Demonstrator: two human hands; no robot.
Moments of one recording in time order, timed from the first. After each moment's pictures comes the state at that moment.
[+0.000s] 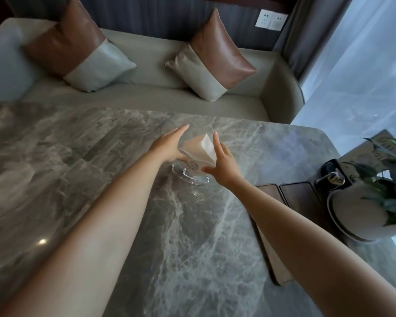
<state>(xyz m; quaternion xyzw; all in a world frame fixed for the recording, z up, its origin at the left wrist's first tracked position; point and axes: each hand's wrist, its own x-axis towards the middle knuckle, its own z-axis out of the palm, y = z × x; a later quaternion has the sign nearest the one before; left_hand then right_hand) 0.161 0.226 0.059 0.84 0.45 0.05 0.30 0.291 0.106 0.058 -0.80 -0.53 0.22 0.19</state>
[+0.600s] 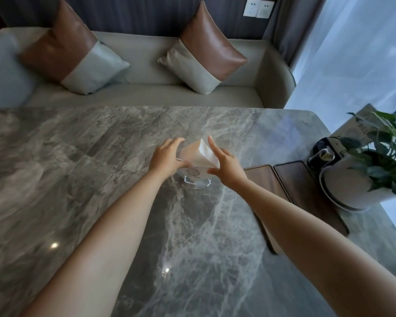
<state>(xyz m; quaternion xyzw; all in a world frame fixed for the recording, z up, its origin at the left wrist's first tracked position) 0.140 0.151 0.058 0.82 0.48 0.11 0.29 0.284 0.048 0.056 -0.77 -0.56 0.21 0.21</state>
